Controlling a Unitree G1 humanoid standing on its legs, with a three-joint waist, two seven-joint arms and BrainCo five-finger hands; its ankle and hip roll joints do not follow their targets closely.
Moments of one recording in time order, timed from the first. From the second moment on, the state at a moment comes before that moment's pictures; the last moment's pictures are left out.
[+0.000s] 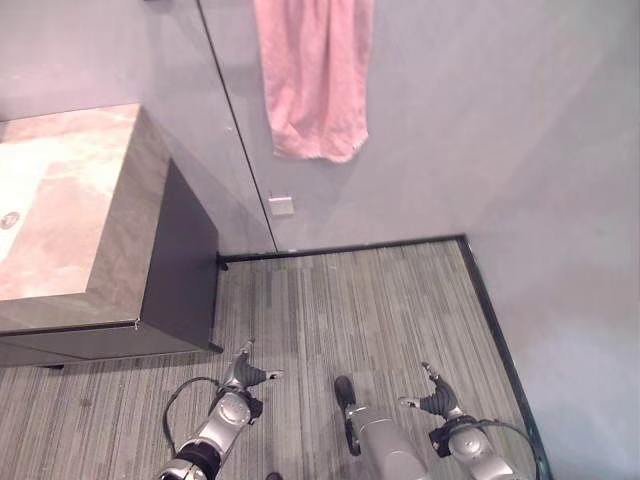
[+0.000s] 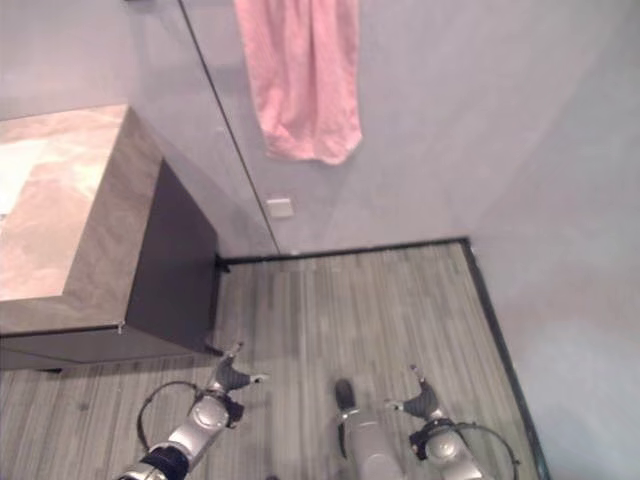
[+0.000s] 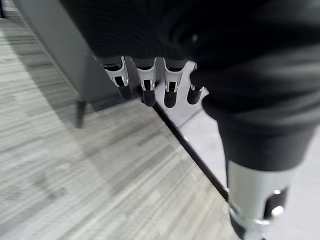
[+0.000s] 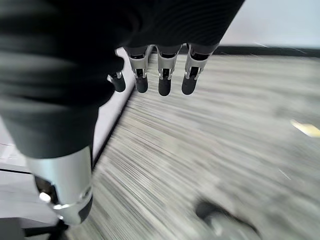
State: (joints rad) left arm -0.22 0.23 -0.46 0.92 0.09 -0.09 0.34; right arm -0.01 -0.37 0.36 0.72 -0.09 -0.11 -0.26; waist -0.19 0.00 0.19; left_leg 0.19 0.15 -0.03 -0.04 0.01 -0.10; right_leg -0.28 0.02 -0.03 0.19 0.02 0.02
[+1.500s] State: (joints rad) left arm -0.22 0.26 -0.45 0.99 0.10 -0.09 0.34; right arm -0.03 -0.31 0.47 0.85 -0.27 -0.11 -0.32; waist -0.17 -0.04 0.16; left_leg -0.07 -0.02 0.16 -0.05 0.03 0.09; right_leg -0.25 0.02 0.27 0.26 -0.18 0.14
